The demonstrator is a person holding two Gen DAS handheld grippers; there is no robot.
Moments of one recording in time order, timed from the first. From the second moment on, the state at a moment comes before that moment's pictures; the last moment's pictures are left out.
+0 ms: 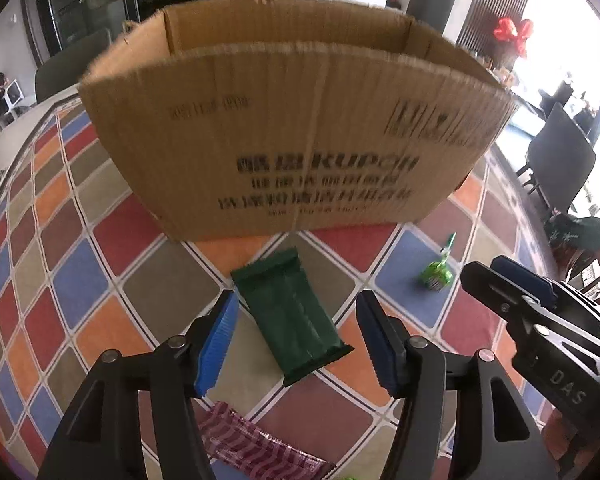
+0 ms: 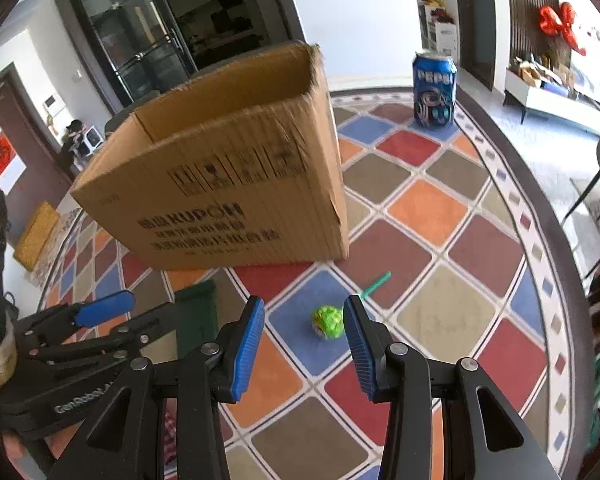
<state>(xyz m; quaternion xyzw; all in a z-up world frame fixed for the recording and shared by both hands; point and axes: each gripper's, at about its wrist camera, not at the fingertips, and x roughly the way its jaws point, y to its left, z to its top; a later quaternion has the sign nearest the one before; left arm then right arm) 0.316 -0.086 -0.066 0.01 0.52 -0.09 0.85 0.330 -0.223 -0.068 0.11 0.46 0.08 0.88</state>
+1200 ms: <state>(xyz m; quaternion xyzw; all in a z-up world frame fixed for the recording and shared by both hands) 0.338 -0.068 -0.125 -0.02 0.55 -0.05 0.83 0.355 -0.224 -0.119 0.12 0.51 0.06 0.85</state>
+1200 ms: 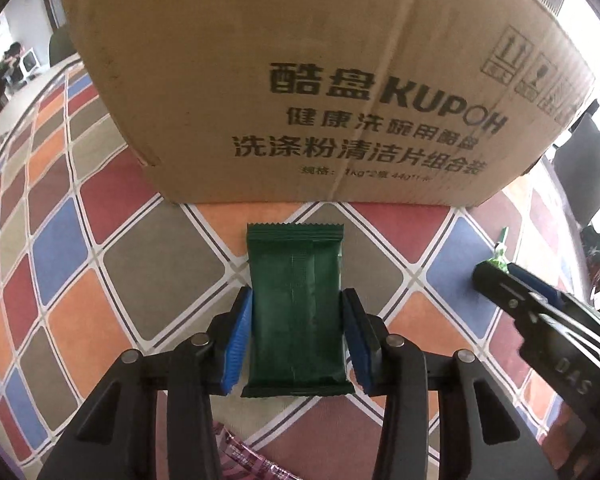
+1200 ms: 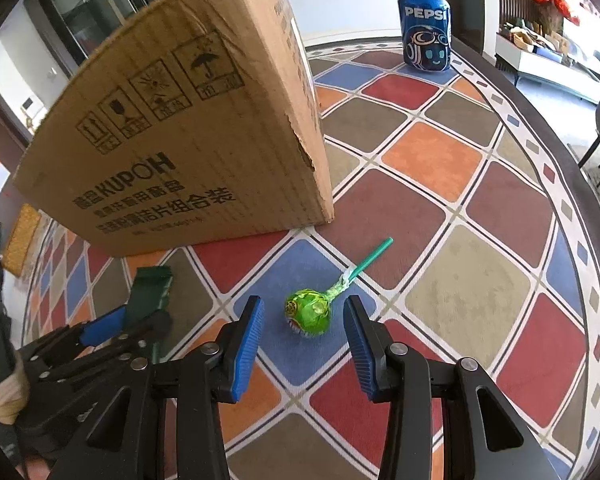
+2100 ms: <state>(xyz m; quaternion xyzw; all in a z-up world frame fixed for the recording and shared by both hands) 0.301 -0.041 -0.083 -0.04 0.50 -0.10 0.86 0.330 -0.224 -0.092 0.13 0.47 0.06 0.87</state>
